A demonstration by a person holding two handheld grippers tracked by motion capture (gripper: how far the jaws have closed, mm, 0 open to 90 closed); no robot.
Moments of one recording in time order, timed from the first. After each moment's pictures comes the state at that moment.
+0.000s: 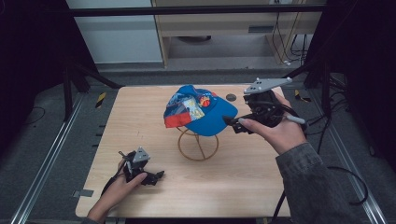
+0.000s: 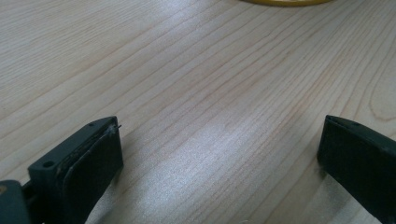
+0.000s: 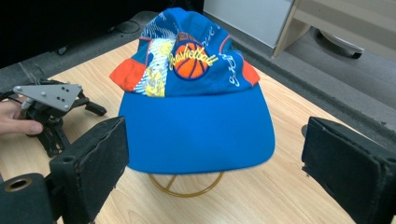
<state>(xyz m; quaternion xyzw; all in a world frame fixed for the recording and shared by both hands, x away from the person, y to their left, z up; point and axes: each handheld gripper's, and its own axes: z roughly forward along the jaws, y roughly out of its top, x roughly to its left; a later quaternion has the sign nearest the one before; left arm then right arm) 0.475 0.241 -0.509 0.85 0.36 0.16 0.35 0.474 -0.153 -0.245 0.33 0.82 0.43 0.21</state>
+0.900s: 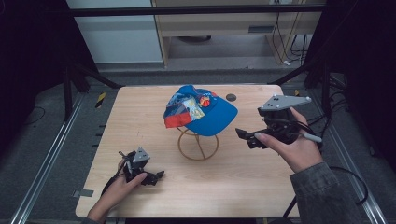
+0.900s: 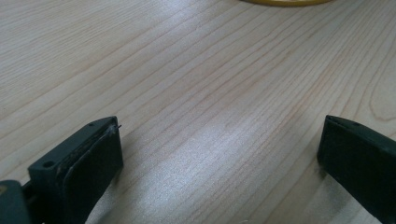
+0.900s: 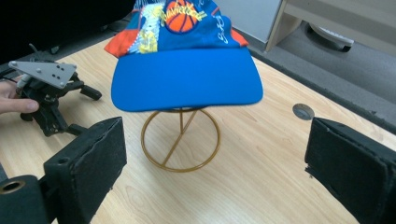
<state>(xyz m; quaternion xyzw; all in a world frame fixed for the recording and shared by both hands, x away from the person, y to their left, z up) 0.475 0.241 -0.509 0.85 0.36 0.16 0.35 0.446 -0.184 -0.266 0.34 0.81 0.43 0.22</state>
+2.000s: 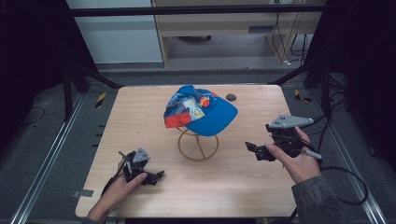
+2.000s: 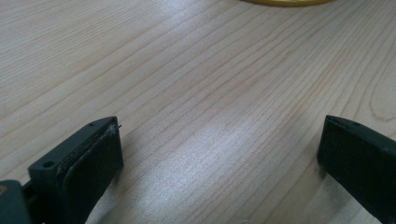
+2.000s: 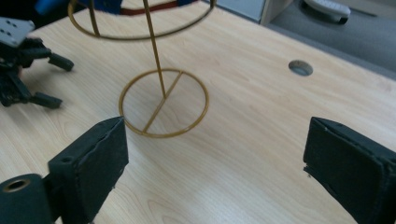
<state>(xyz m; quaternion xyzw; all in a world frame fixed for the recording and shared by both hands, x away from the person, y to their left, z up) 0.474 0.241 -0.509 0.85 0.36 0.16 0.35 0.448 -0.215 -0.335 0.38 0.80 0.42 0.21</state>
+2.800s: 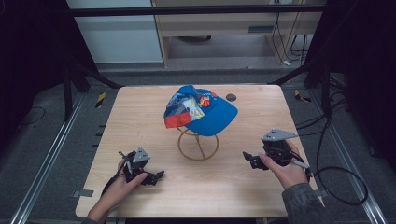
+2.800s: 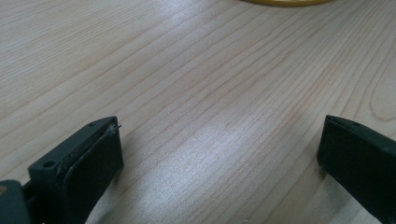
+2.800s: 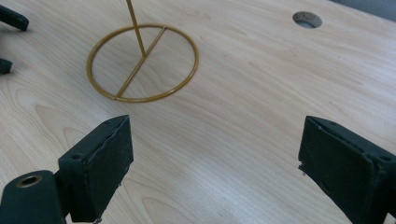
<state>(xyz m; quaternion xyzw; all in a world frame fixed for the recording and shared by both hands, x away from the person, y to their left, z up) 0.474 0.241 -0.509 0.85 0.36 0.16 0.35 0.458 -0.216 -0.406 0.41 0.80 0.38 0.21</state>
